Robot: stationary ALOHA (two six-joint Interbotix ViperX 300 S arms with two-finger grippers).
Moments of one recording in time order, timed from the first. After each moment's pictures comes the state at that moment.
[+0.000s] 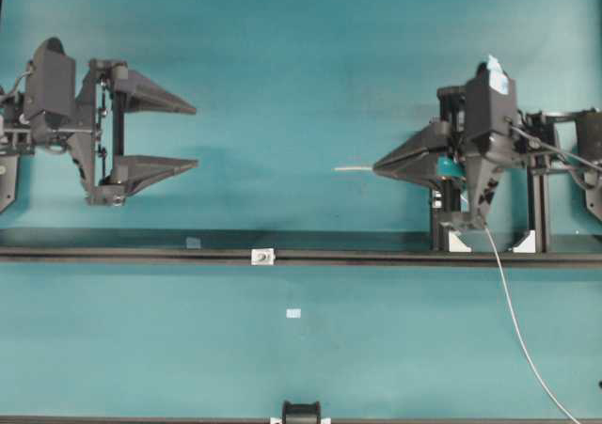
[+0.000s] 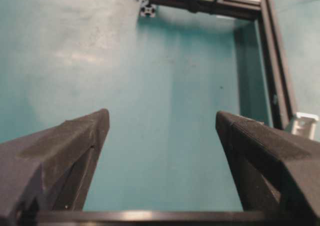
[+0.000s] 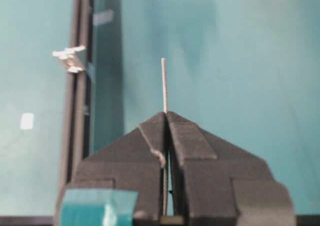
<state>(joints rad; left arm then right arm) 0.02 -0.34 1.24 -0.05 -0.67 -0.07 0.06 -0.29 1.03 0.05 -0.33 0.34</state>
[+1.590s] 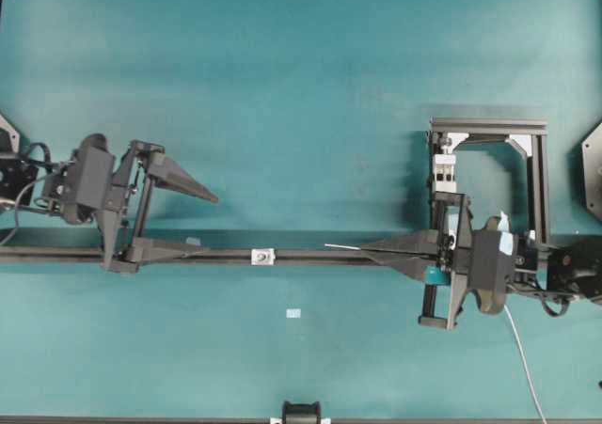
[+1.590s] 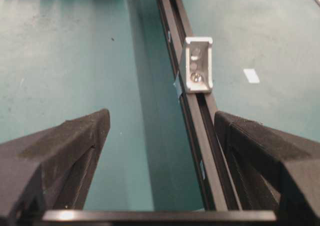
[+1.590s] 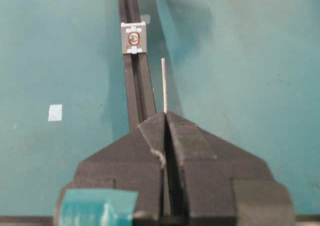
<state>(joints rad) -0.25 0.14 1.21 -0.07 -1.13 -0.07 0.62 0.21 0.96 0.89 -1.06 -0.16</state>
